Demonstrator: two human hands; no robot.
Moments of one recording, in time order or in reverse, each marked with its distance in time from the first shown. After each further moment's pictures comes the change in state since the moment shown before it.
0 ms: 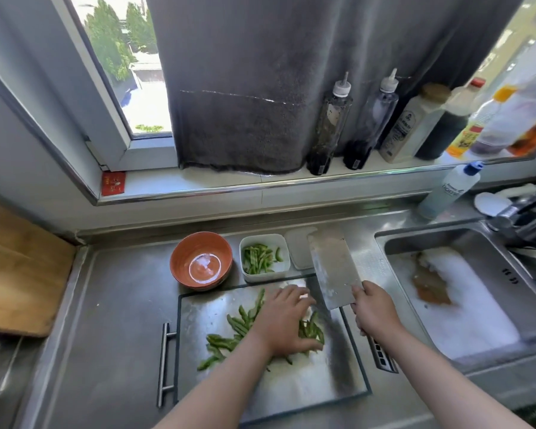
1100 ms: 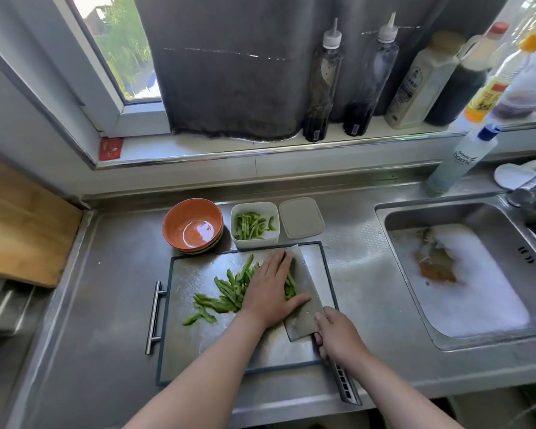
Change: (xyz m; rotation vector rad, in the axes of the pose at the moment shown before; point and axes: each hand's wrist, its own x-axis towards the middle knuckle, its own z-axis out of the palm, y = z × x) left_hand -0.002 0.031 0.032 -0.034 0.055 -0.386; right_hand -0.054 0.083 0.036 0.036 -0.381 0.076
